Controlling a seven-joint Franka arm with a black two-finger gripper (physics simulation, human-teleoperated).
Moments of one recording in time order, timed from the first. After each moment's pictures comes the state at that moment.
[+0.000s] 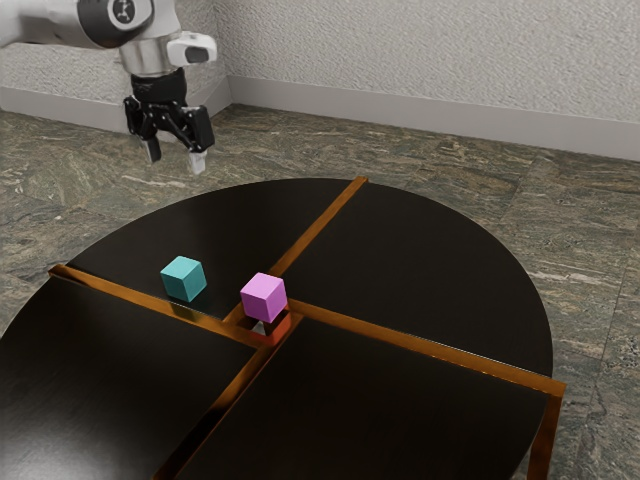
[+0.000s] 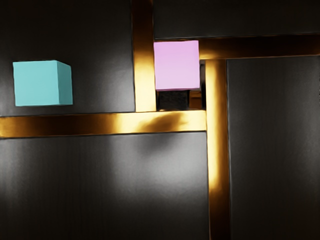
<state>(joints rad) -0.13 0.11 0.19 -1.46 0.00 1.52 0.09</state>
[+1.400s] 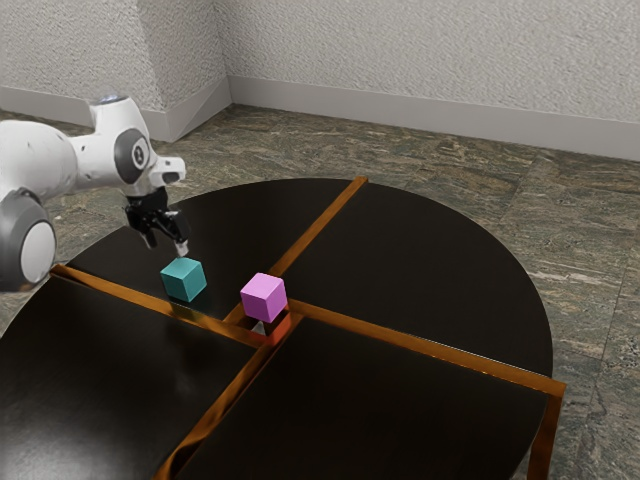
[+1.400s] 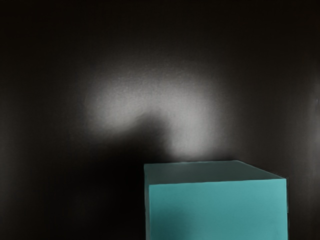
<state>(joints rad) 0.14 0.64 0.28 -1.44 -0.28 2.02 0.52</state>
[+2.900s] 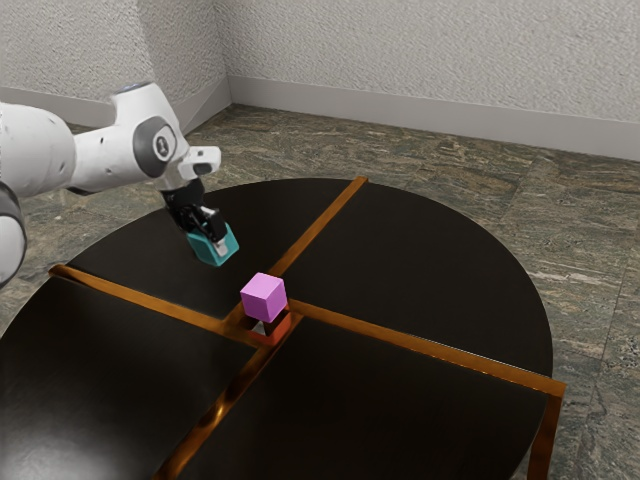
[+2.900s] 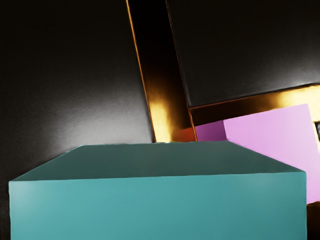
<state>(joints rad) -0.02 0.42 0.24 -1.67 -0.33 2.08 0.57</state>
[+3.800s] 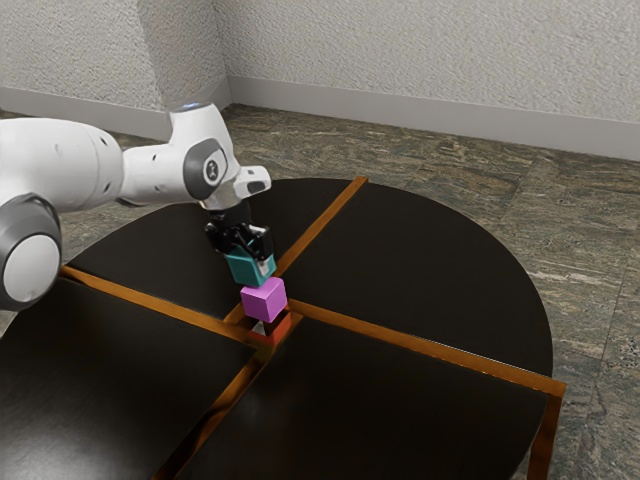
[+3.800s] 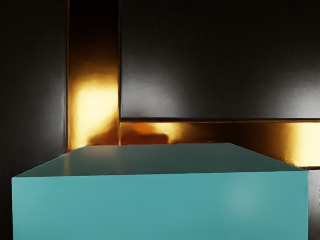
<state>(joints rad) -0.12 0.51 0.24 -1.63 -0.29 2.10 0.24</state>
